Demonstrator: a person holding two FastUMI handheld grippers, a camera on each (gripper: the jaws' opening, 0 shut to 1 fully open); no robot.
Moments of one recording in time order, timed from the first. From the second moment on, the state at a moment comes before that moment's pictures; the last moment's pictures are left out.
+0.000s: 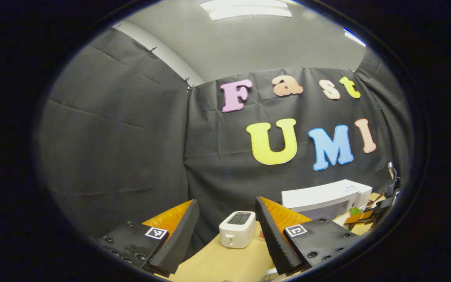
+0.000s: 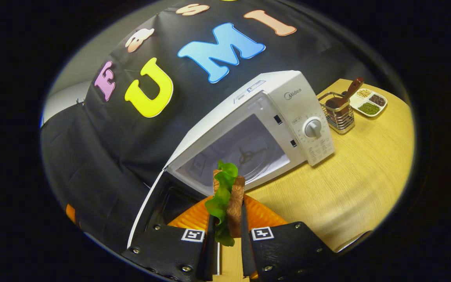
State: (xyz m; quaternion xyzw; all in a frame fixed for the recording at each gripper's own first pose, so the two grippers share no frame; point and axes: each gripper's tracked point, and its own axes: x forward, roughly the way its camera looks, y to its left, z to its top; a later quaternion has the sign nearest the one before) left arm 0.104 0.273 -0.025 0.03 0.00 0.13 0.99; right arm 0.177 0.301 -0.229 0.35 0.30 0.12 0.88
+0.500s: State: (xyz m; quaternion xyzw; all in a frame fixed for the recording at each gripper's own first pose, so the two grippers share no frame) left arm 0.103 0.329 -0.057 0.05 0.04 0.17 0.98; right arm 0.264 0.332 -0.254 0.36 0.23 0.09 0.90
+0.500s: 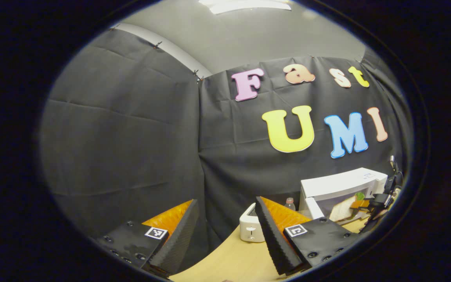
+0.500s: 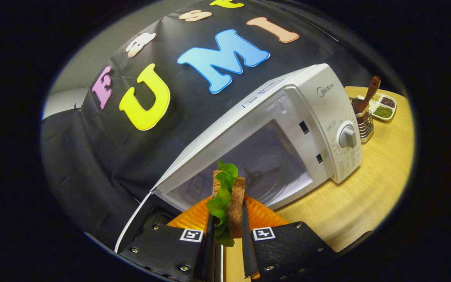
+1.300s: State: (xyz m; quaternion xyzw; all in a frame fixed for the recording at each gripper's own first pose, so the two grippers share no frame) left arm 0.106 0.354 -0.095 0.06 0.08 0.19 0.98; right arm 0.342 0.328 -0.316 0.23 0.25 0.01 0.94
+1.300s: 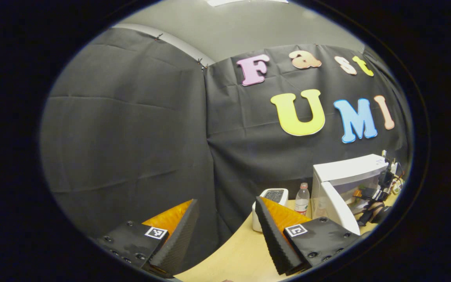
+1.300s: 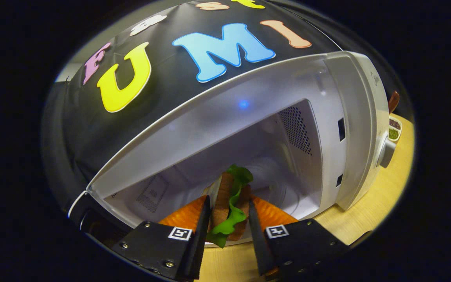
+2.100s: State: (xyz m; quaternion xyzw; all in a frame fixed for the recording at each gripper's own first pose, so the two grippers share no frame) left arm 0.092 0.322 -0.122 0.03 0.08 0.18 0.98; right arm 0.261 0.266 -0.193 0.08 0.16 0.07 0.98
